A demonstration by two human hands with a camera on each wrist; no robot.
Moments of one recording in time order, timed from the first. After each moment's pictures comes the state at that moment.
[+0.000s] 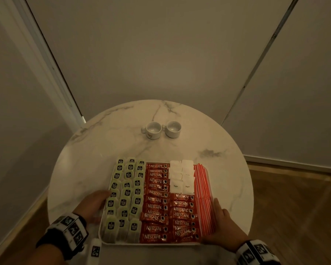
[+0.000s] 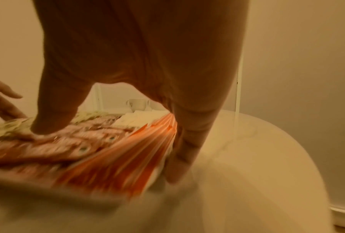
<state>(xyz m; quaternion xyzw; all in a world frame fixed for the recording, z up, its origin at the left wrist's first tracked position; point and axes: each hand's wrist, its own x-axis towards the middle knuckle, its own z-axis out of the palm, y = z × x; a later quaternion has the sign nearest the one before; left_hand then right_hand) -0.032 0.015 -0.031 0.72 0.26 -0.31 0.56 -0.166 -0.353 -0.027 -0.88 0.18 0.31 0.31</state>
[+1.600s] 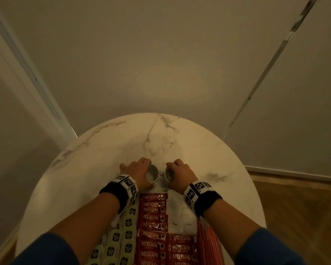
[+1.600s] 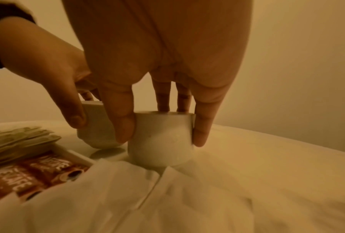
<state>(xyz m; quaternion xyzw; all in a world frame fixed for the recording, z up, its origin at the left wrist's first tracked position) 0.151 -0.140 -0.032 0.96 -0.19 -0.20 0.06 0.100 -0.320 -0.037 -0.97 0.02 0.15 0.18</state>
